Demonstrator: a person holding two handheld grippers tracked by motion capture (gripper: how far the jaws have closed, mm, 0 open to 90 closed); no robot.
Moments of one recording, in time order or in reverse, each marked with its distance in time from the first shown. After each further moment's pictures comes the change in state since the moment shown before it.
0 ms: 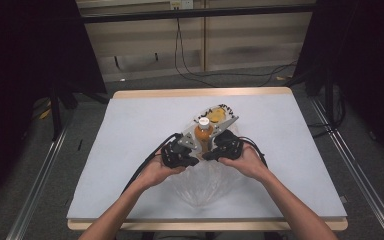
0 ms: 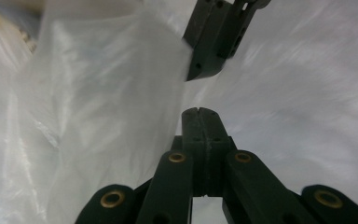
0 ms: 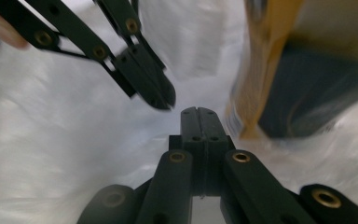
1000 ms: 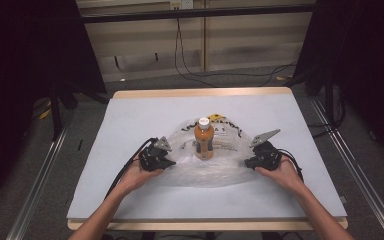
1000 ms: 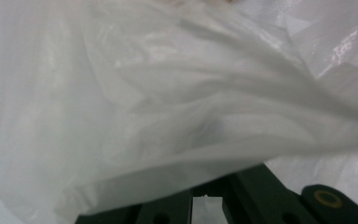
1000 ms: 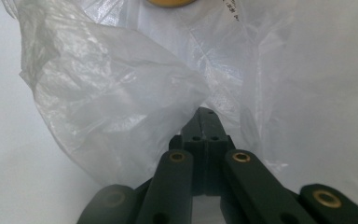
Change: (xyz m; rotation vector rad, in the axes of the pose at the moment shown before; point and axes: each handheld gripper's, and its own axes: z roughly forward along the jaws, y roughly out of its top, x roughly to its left) left arm 0.026 -0.068 -0.017 -0.007 0.062 -0.143; right arm -0.029 -0.099 -0.050 0.010 -0.114 0.134
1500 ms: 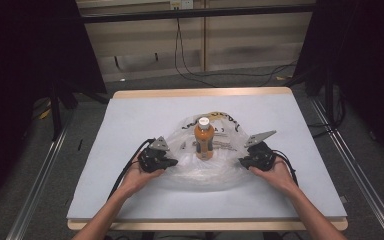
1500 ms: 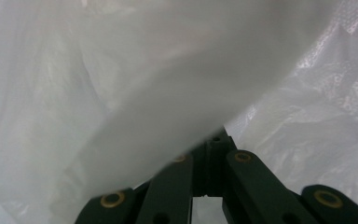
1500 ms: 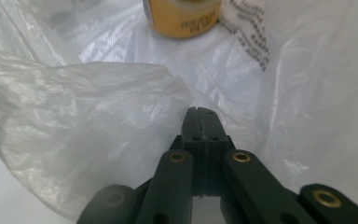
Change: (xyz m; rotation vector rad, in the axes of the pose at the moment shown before) left arm -0.002 -0.004 -0.004 -0.120 -0.012 -0.027; right arm 0.010 0.008 0.009 -0.074 -0.024 -0.007
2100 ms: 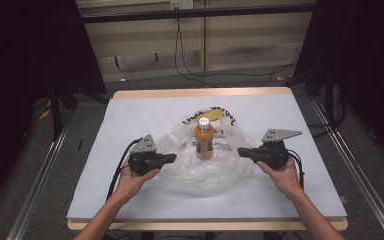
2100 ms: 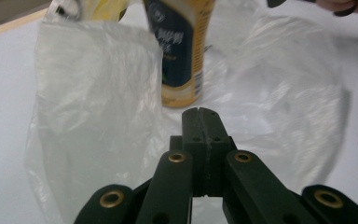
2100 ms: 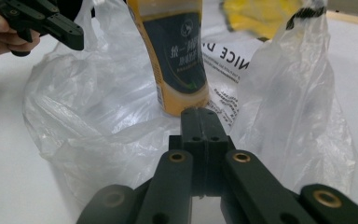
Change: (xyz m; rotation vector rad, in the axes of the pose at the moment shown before) left arm -0.022 -0.001 -0.040 -0.288 0.001 -0.002; right arm 0.012 0.003 -0.046 -0.309 -0.032 0.047
